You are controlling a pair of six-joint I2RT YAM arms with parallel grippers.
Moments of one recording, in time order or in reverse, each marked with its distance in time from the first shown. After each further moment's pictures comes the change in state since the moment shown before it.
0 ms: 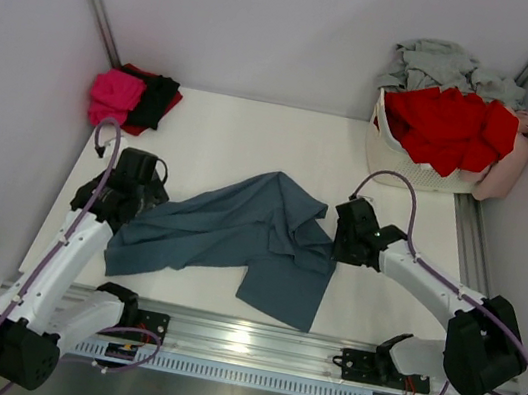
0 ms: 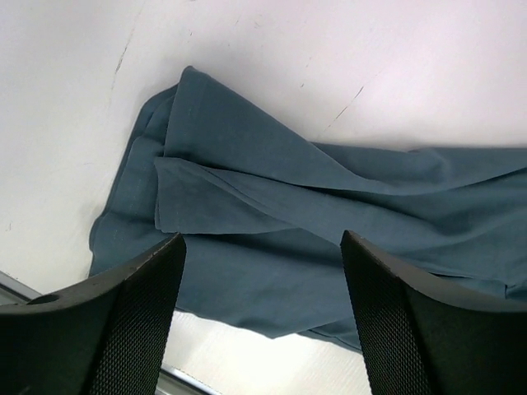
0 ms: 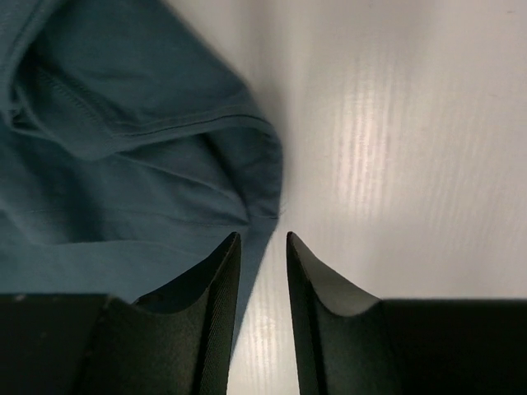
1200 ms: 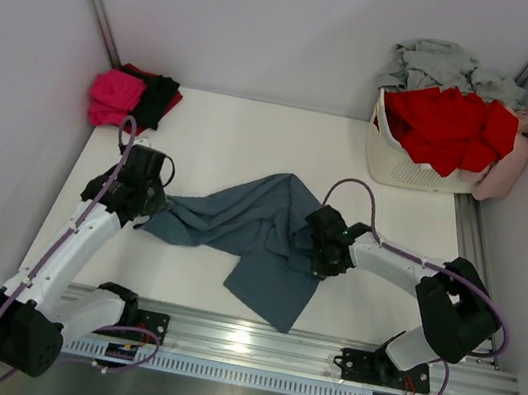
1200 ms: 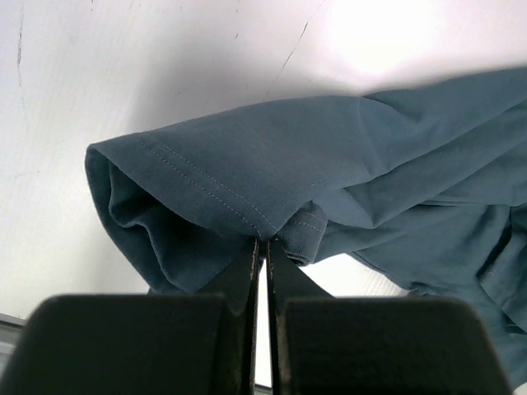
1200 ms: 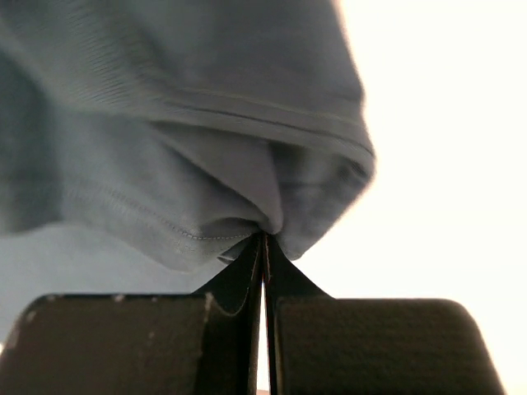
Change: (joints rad) left arm -0.012 0.077 -0.003 0.056 0.195 0.119; right arm 0.153 0.218 0.027 0.012 -0.100 -0.008
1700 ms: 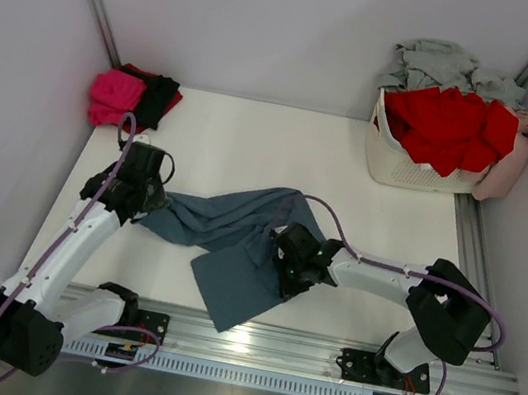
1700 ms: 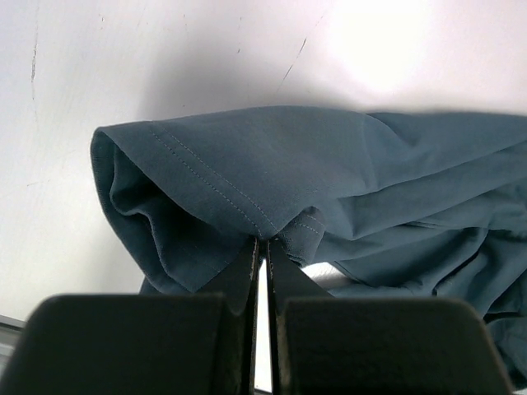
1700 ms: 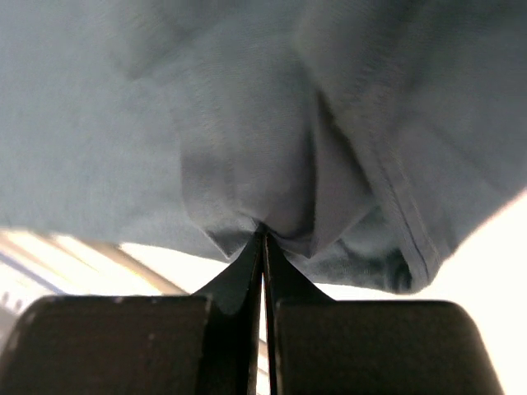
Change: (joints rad) left arm 0.000 0.003 0.021 -0.001 -0.019 0.010; right arm 0.251 0.020 -0.018 0.140 -0.247 -0.113
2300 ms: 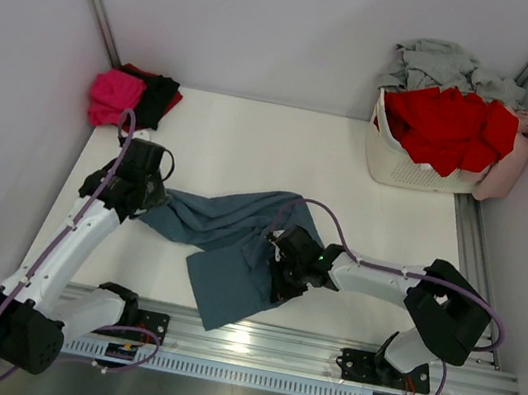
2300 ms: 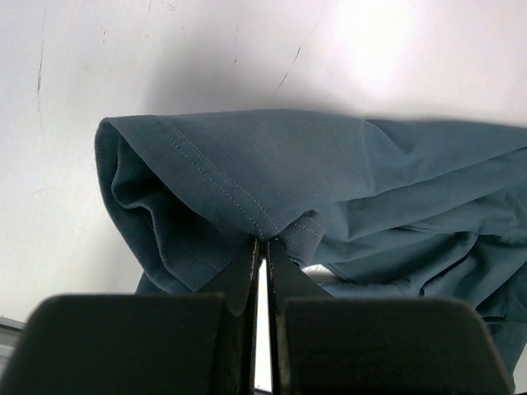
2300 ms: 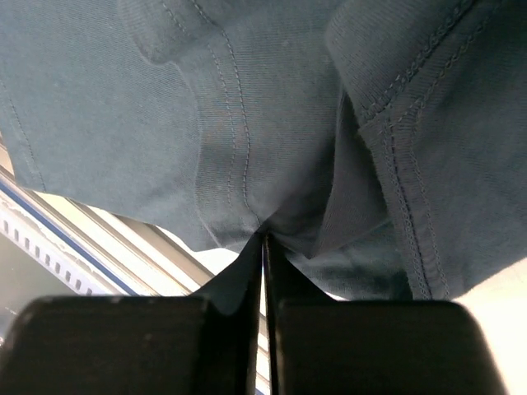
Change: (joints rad) left arm 0.000 0.009 0.033 -0.010 0.000 0.019; right arm 0.000 -0.005 -0.049 0.110 -0.125 0.077
